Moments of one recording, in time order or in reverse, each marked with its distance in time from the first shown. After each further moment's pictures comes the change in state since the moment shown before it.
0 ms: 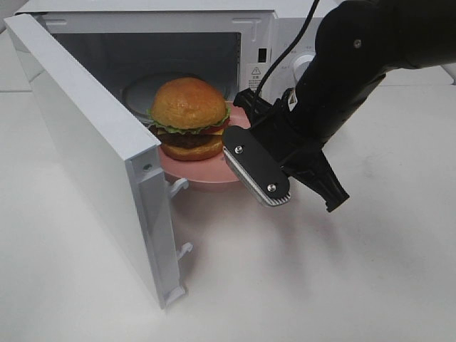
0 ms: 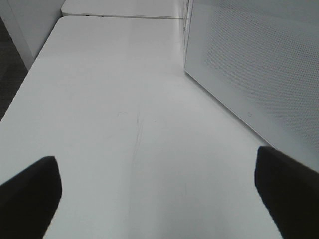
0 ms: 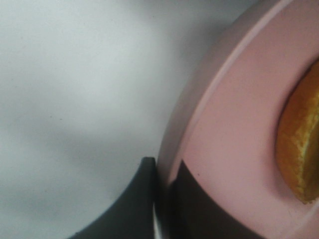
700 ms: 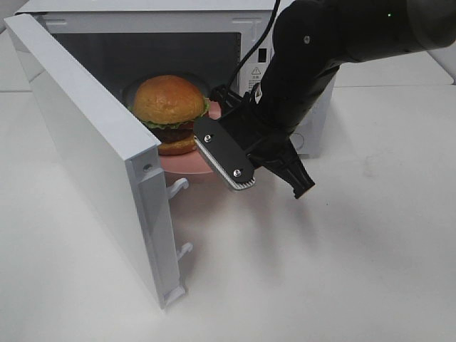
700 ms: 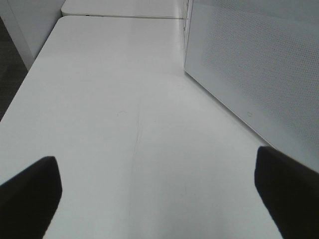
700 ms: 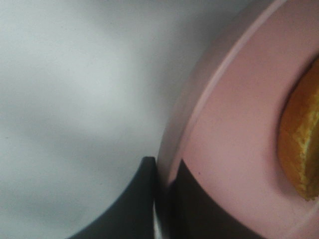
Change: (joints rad) left arm 0.000 0.000 0.000 0.000 0.000 0.000; right arm 0.014 0.136 -0.160 -0.013 0.031 0.030
